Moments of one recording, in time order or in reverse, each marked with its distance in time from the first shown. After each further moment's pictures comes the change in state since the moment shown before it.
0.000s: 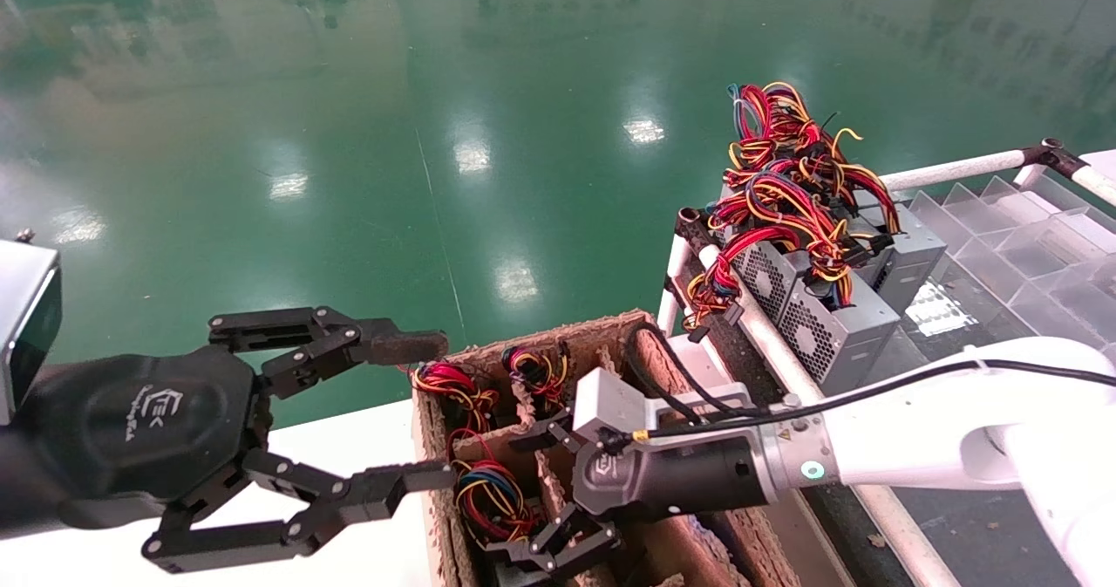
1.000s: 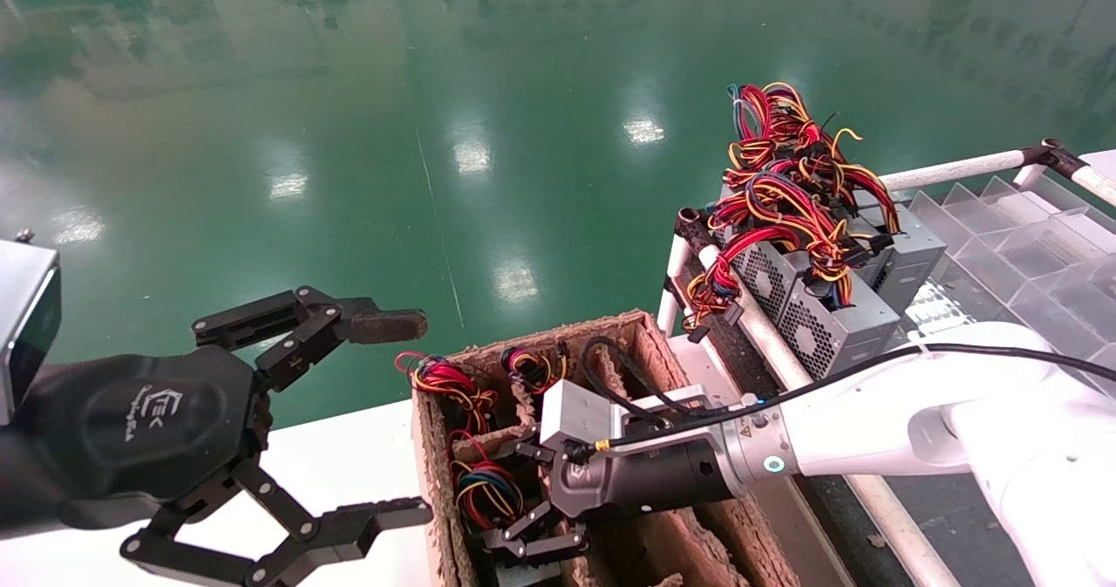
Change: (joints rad) left arm 0.000 0.000 0.000 0.000 0.000 0.000 0.000; right arm 0.075 -0.103 -0.055 -0.191 -0.037 0.023 -0.153
